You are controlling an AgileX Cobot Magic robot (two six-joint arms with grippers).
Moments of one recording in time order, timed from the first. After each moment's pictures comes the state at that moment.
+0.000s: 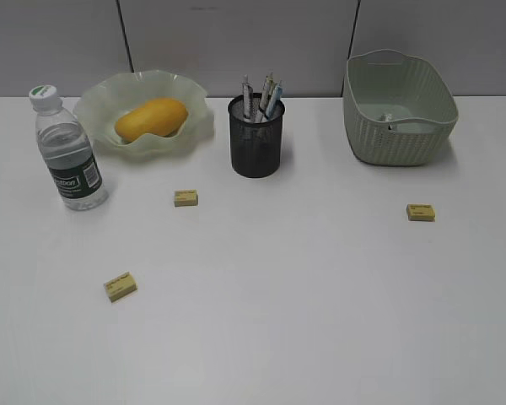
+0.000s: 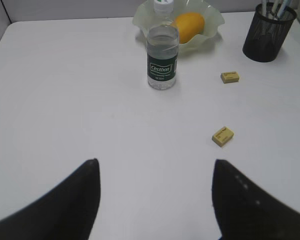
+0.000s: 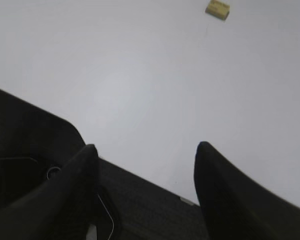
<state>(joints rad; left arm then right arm) -0.12 -0.01 -0.52 -0.01 1.07 -0.04 0.53 0.44 -0.53 -0.07 1.01 0.04</state>
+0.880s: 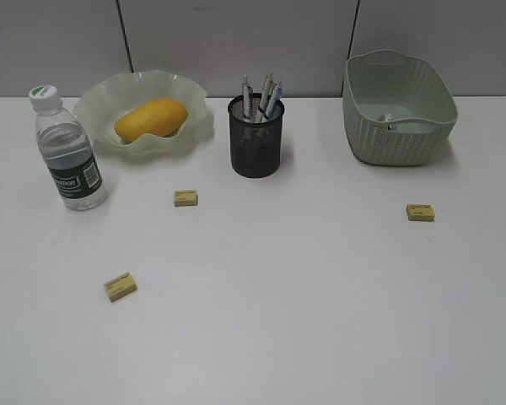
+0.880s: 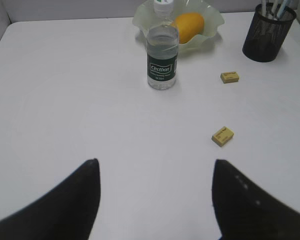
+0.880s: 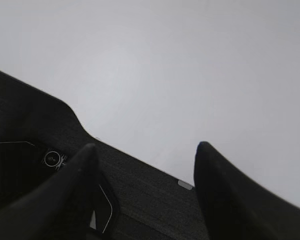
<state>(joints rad) -0.12 -0.01 -0.52 -0.01 1.07 -0.04 0.53 0.43 -0.51 -0.08 1.04 0.04</state>
